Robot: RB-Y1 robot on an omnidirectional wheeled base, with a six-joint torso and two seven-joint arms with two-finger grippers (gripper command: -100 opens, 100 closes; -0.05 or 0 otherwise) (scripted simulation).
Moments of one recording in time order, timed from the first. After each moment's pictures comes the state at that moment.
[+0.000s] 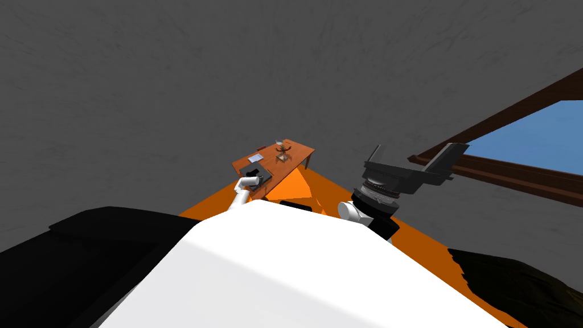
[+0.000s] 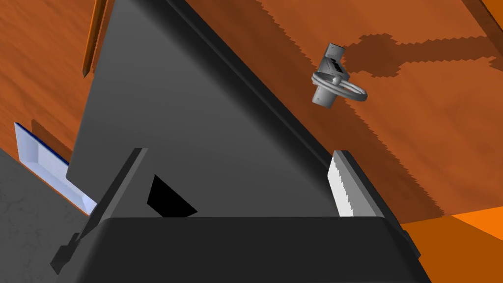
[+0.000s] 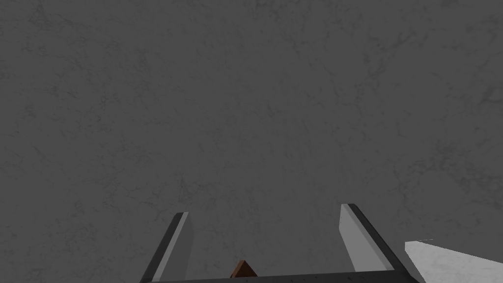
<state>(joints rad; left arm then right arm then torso) 0.09 0.28 0.27 -1.56 0.22 1.06 -0.15 0.46 -0.02 0.05 -2.39 -0.10 -0.64 -0.16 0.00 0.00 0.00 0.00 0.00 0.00</state>
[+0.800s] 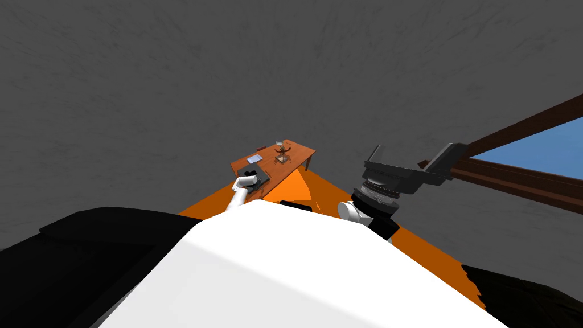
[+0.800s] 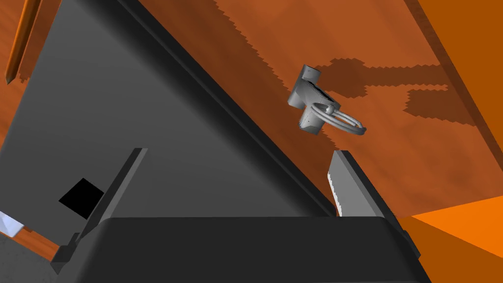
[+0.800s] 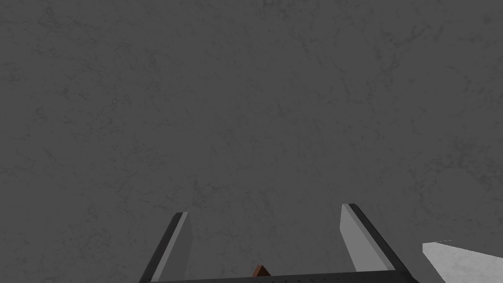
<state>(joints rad) 0.06 0.30 0.33 -1.50 0.24 1.22 -0.14 0.46 -0.02 0.05 -2.39 -0.10 -0.64 -0.16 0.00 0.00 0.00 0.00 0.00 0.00</state>
